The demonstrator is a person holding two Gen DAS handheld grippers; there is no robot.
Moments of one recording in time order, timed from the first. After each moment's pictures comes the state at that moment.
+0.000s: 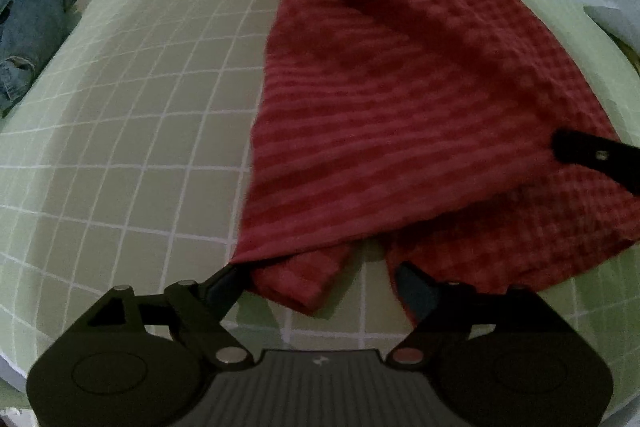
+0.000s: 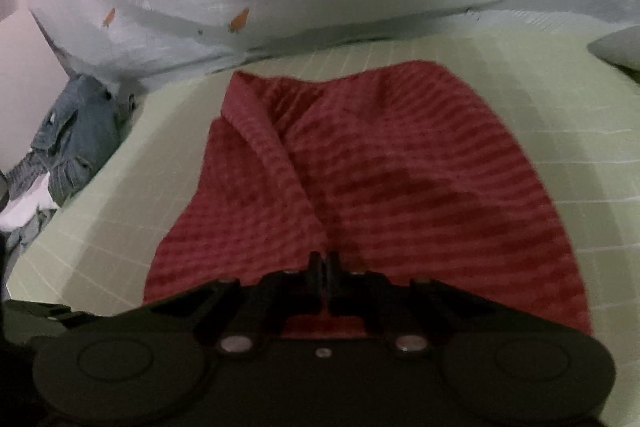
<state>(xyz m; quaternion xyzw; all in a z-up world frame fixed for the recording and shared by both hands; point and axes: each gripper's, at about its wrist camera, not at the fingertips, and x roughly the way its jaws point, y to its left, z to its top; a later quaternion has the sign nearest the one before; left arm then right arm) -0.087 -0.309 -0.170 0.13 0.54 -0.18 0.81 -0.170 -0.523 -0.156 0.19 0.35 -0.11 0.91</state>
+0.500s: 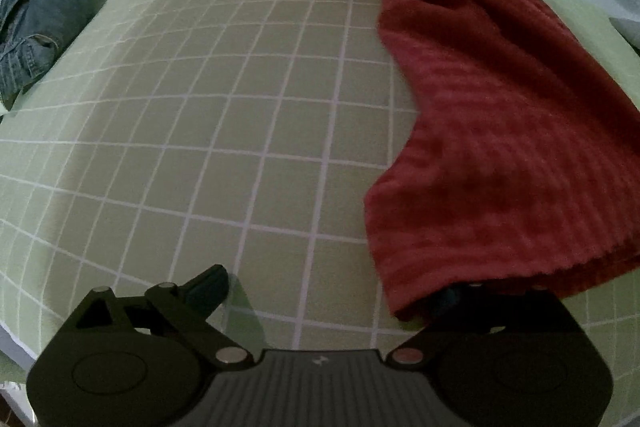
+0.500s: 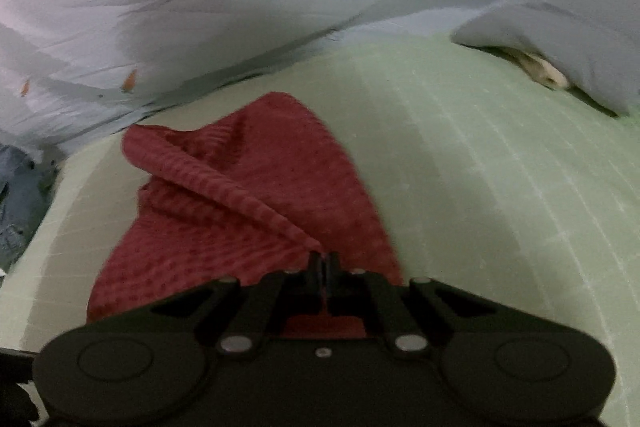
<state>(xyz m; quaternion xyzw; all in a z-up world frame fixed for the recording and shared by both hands) -0.088 -0.309 -0.170 0.13 0.54 -0.14 0.82 -0.249 -0.589 -0.154 0.23 0.32 -0.25 0.89</state>
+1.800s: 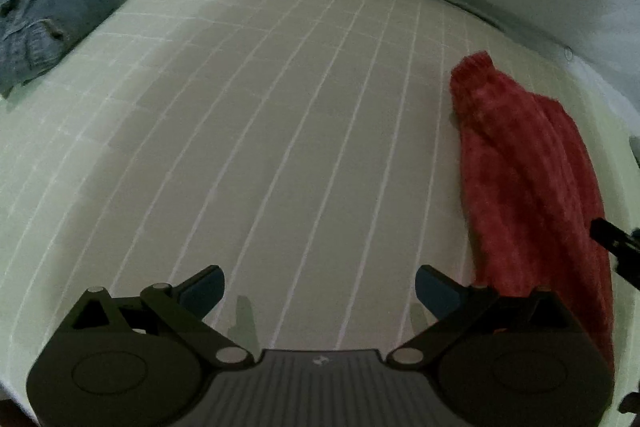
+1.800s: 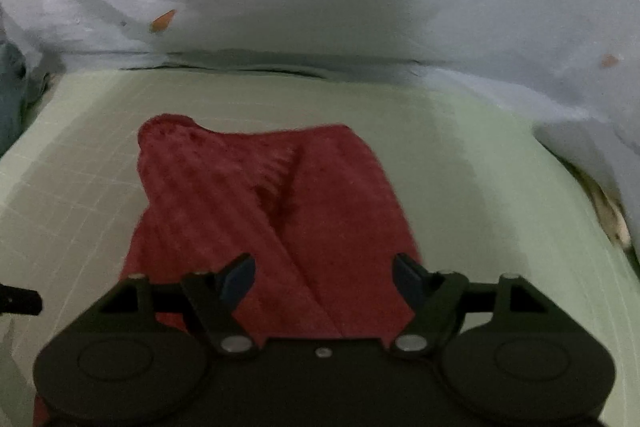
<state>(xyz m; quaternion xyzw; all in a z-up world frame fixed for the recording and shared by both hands) 0.001 -0.297 -0.135 0.01 0.54 -0.12 0.83 -0.087 -0.585 -0.139 0.05 0.38 -0.19 0.90</state>
